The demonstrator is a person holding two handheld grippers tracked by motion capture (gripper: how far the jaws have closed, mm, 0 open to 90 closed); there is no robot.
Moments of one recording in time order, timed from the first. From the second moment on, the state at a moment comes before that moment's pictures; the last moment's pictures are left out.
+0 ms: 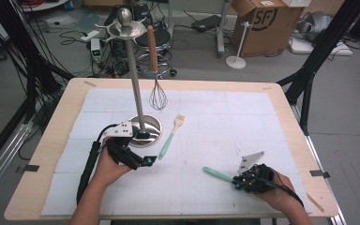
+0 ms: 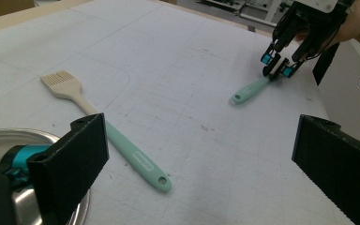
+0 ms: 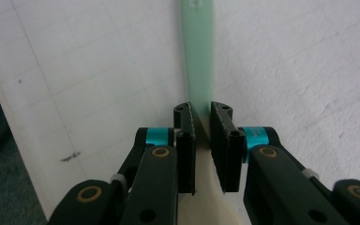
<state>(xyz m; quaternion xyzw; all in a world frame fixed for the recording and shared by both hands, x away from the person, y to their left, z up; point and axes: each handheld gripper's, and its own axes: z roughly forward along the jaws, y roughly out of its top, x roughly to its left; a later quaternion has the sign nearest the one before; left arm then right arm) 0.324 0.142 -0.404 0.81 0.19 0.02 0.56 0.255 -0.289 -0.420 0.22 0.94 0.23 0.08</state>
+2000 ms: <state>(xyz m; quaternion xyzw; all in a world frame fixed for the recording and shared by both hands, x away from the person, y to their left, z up) 0.315 0.157 -0.393 0.79 0.18 0.03 0.58 0.323 -0.242 -0.318 0.14 0.80 0.58 0.08</state>
